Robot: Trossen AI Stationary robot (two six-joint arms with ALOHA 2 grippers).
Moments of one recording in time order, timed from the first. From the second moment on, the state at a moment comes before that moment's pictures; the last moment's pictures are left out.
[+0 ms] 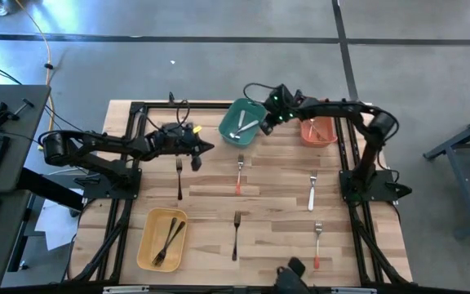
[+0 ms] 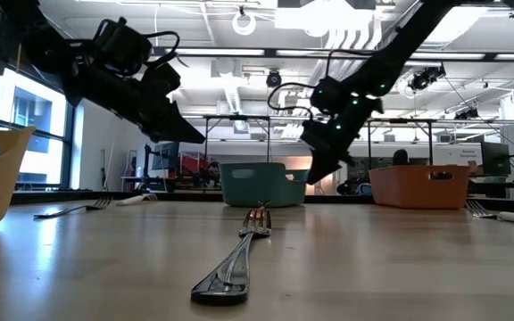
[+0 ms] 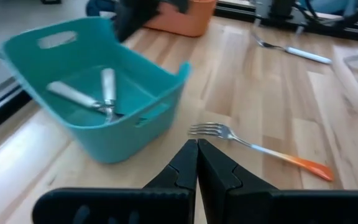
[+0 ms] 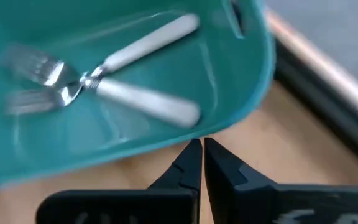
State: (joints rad) left arm 0.40 1.31 0.39 0.51 0.14 0.00; right arm -0.70 1.83 1.10 -0.20 -0.14 0.03
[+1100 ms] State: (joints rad) left arm 0.41 1.20 0.58 -0.26 -0.34 -0.36; right arm -0.71 1.47 0.87 -0.04 -0.18 -0.14
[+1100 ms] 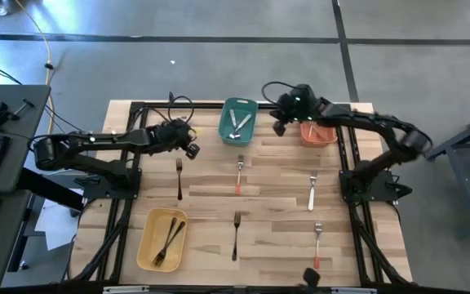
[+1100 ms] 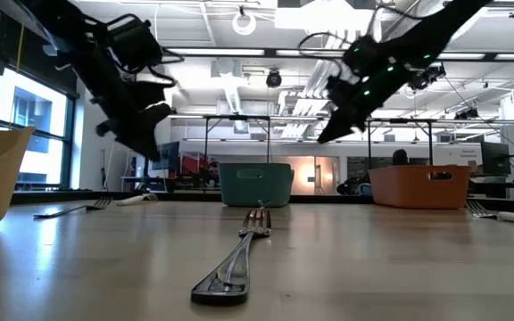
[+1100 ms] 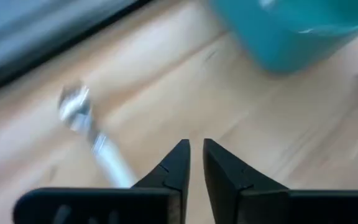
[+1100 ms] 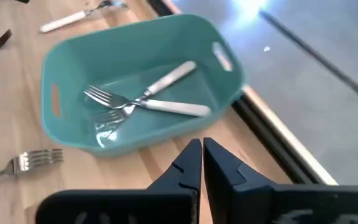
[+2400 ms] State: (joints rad) left arm 0.71 1.49 0.55 -0.10 -0.27 -0.41; right arm -0.57 1.12 0.73 -0.10 -0.16 -0.25
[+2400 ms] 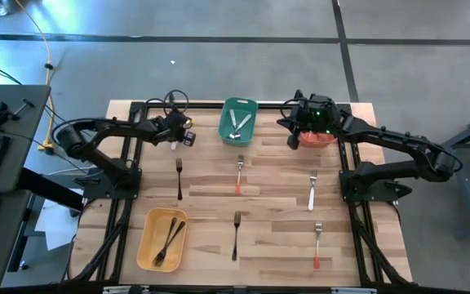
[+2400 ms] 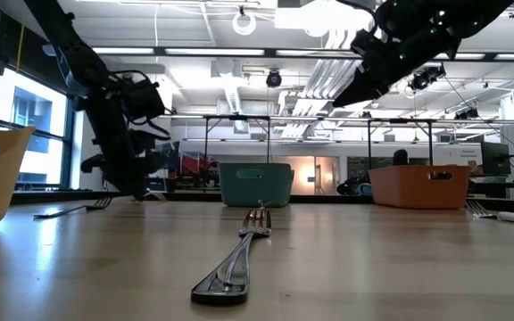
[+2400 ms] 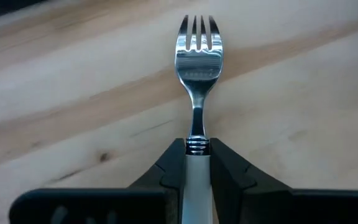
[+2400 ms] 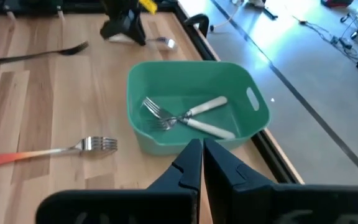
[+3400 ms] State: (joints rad) left arm 0.50 1.78 1.15 0.05 -0.03 -0.46; right arm -0.58 1.12 0.69 -0.08 -0.16 -0.25
